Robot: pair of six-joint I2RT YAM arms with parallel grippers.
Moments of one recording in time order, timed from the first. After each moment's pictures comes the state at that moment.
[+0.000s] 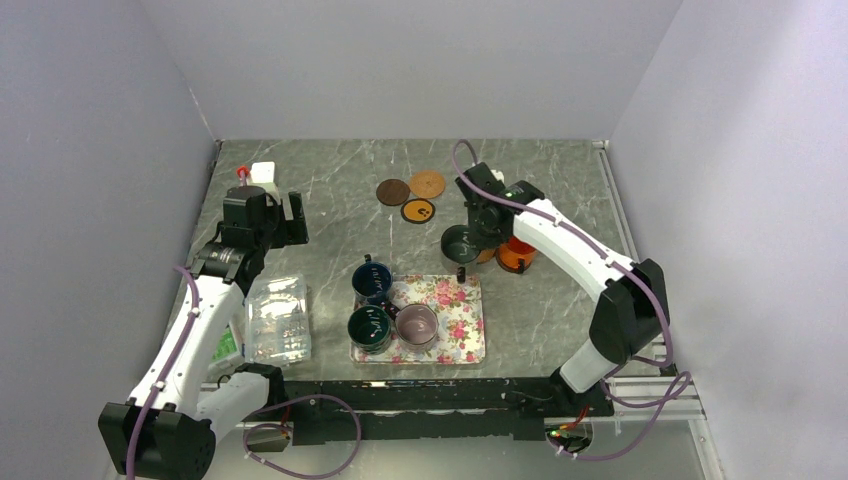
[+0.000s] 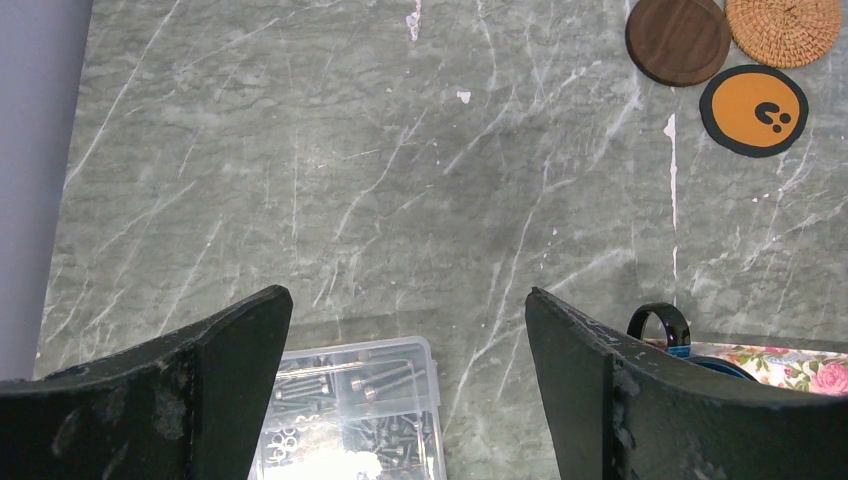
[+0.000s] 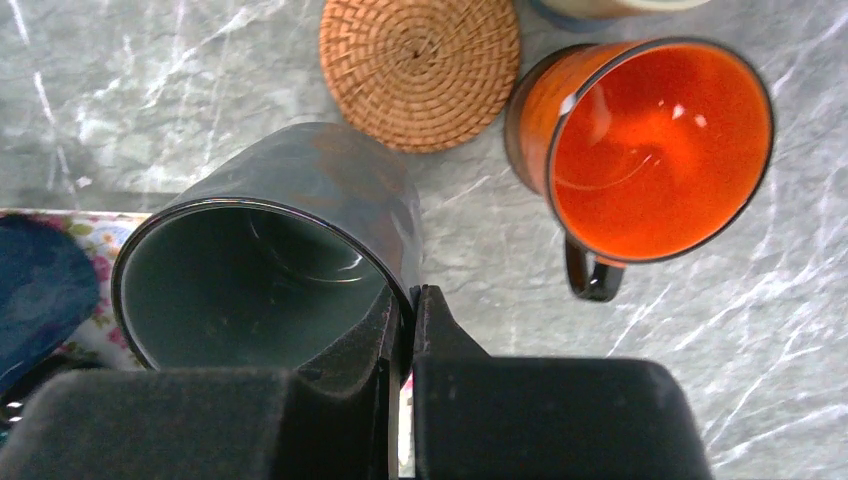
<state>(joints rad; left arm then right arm) -0.15 0.99 0.93 -0.50 -0.17 -0.15 0.56 1.59 1.38 -0.92 0.24 0.48</state>
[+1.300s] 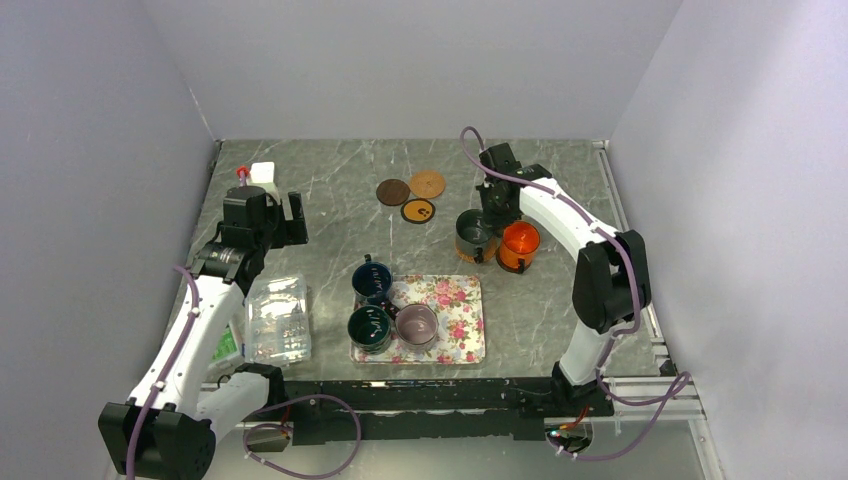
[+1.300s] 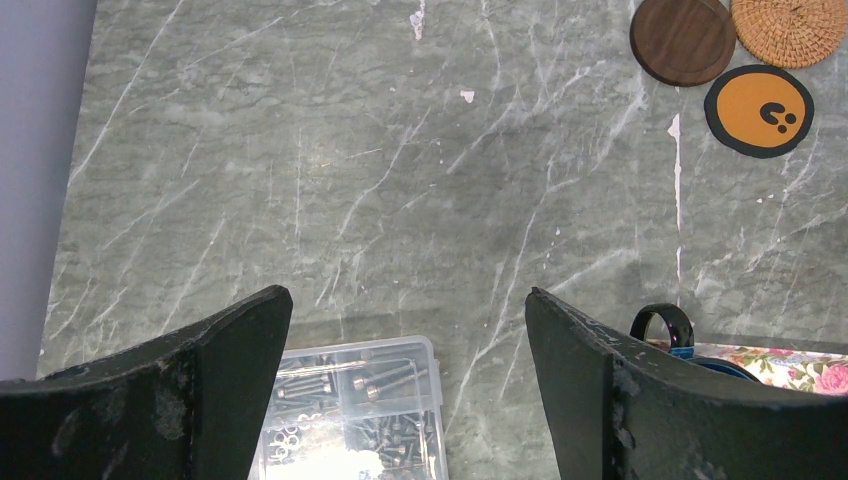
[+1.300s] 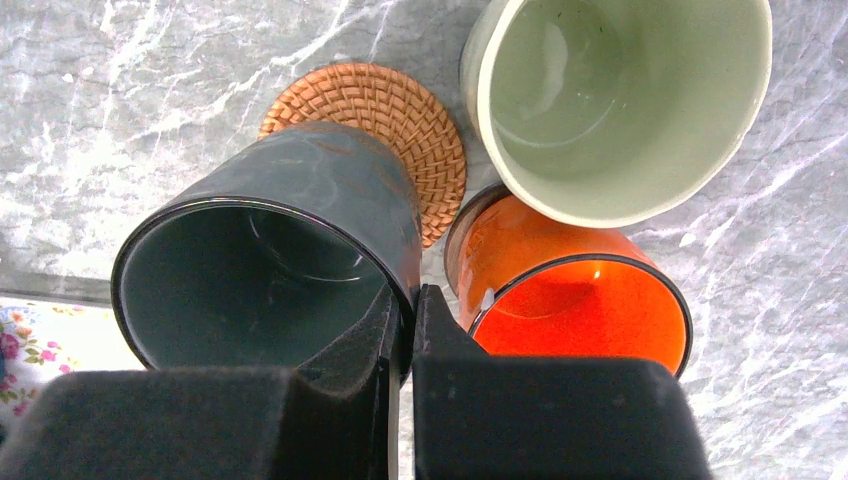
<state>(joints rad) -0.15 0.99 0.93 -0.50 -0.18 -0.15 0.38 1.77 1.45 -0.79 0.13 0.20</state>
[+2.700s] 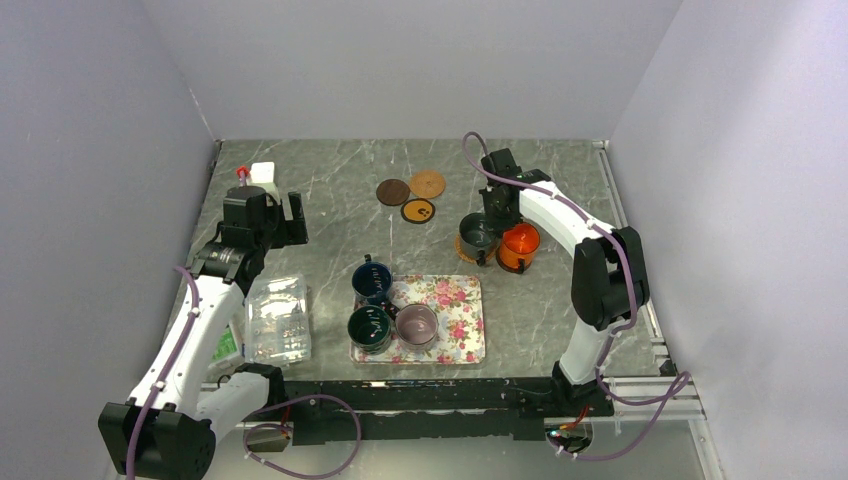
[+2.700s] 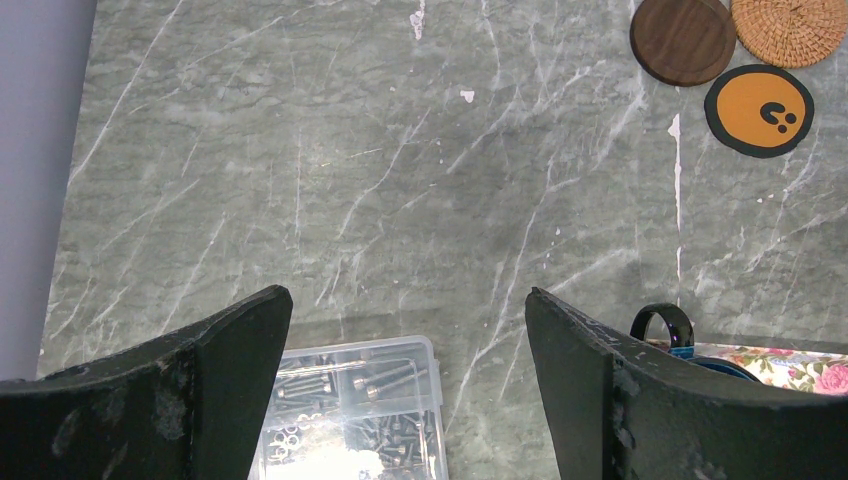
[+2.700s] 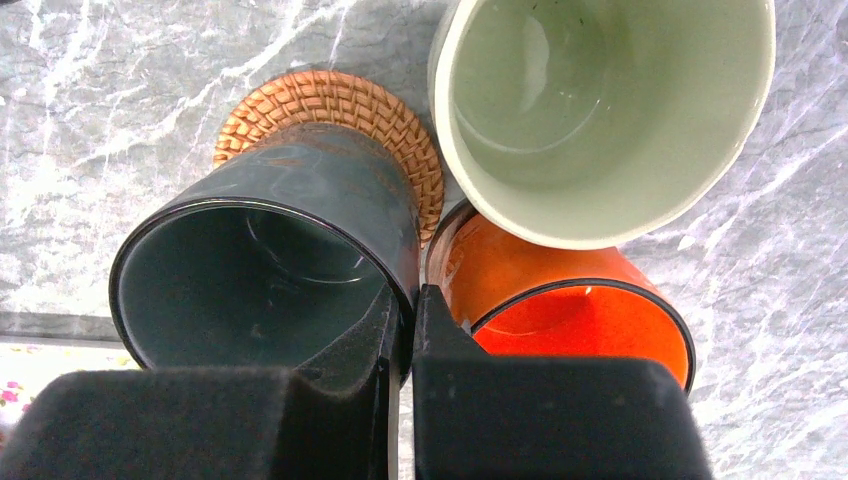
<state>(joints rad) -0.15 0.99 0.93 -0.50 -0.18 -0.15 0.36 1.79 1.40 -0.73 0.15 0.21</state>
